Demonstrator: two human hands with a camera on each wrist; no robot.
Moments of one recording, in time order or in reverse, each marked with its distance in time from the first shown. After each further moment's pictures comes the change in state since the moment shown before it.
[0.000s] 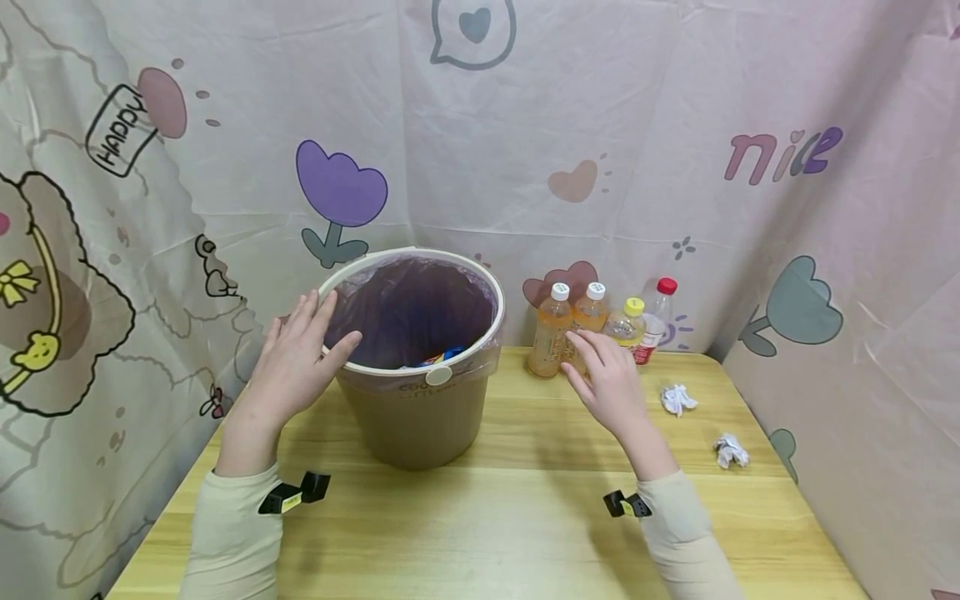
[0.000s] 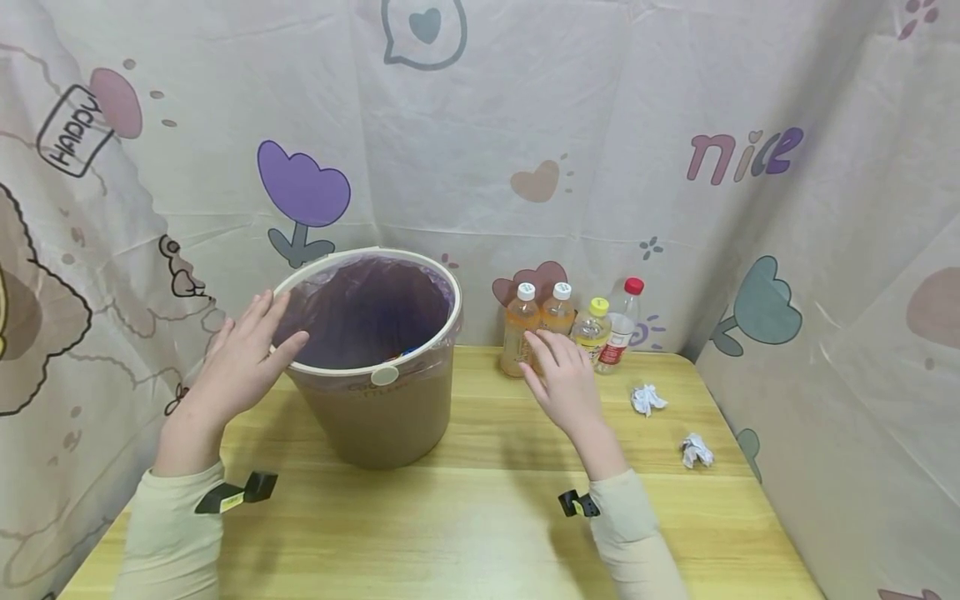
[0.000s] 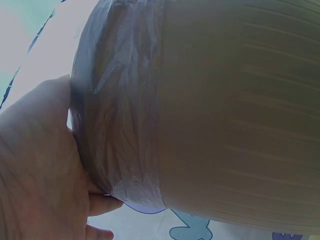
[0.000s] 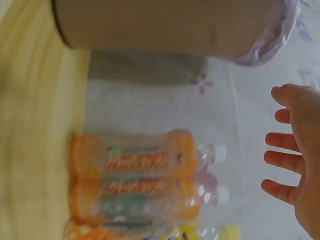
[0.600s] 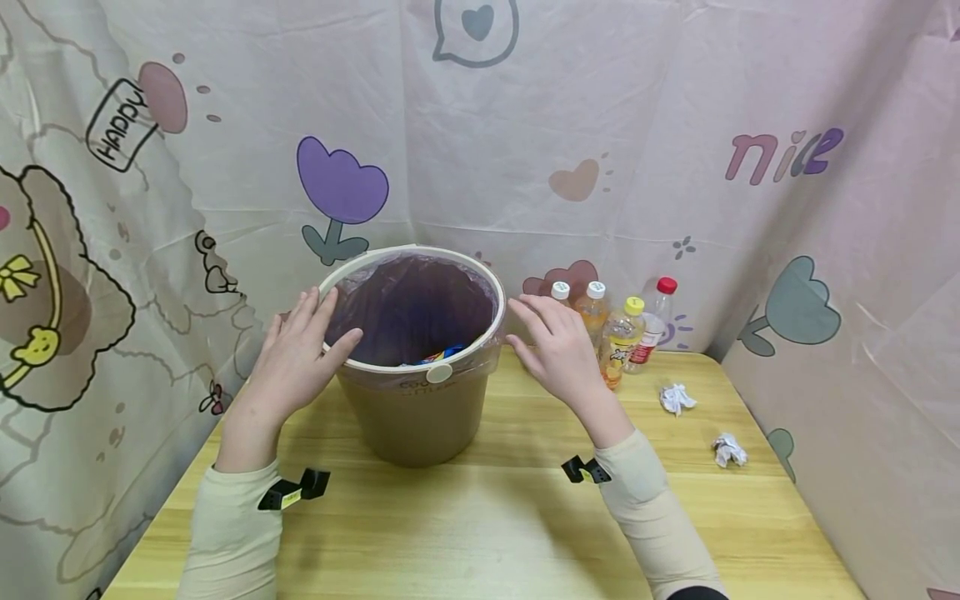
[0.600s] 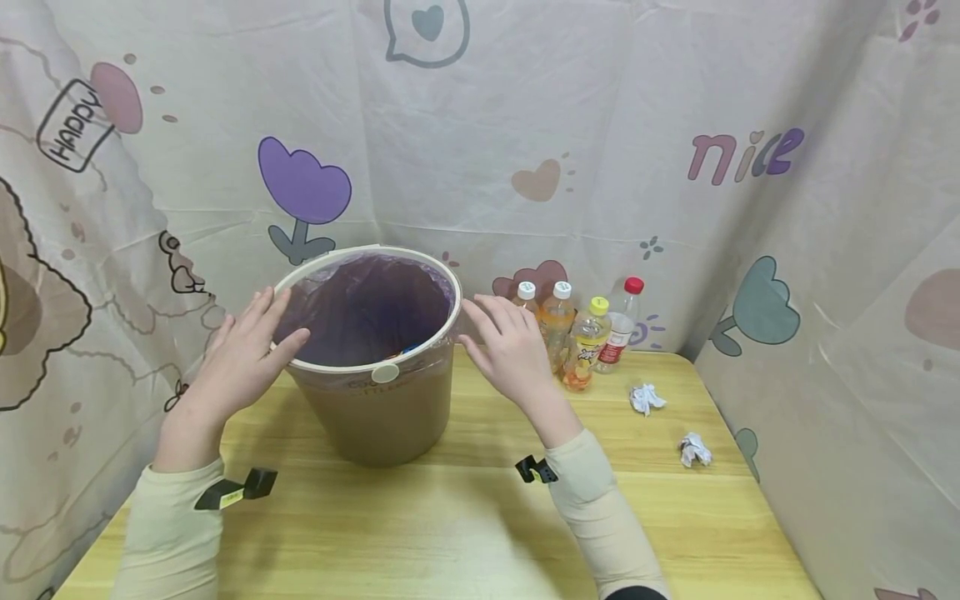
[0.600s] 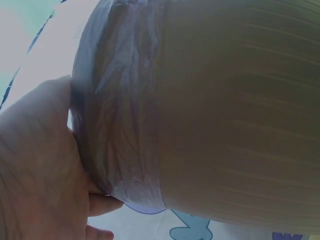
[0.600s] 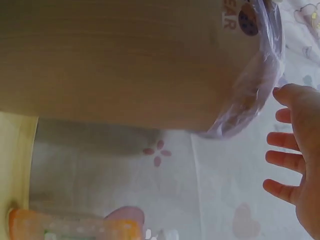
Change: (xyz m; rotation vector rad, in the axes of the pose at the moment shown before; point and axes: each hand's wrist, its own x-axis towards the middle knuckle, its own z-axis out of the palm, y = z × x) left_hand 0.001 0.001 -0.001 0.003 -0.011 -0.001; right_hand 0.070 -0.055 0.004 0.035 0.054 -0.178
